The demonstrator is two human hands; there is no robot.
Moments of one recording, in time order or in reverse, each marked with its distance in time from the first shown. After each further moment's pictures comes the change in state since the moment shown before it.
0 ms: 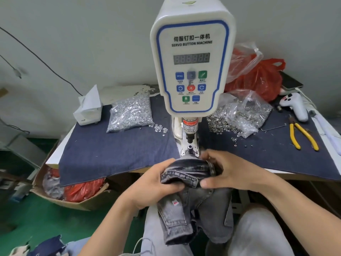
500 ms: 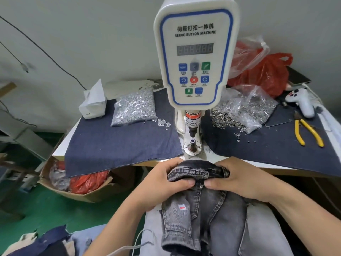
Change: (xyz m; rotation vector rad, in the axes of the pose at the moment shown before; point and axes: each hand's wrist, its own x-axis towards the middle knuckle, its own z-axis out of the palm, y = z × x) left_hand -0.015 0.016 0.027 -0.044 0.108 -0.047; right_hand -0.025 0.000 0.013 -0.062 0.007 0.027
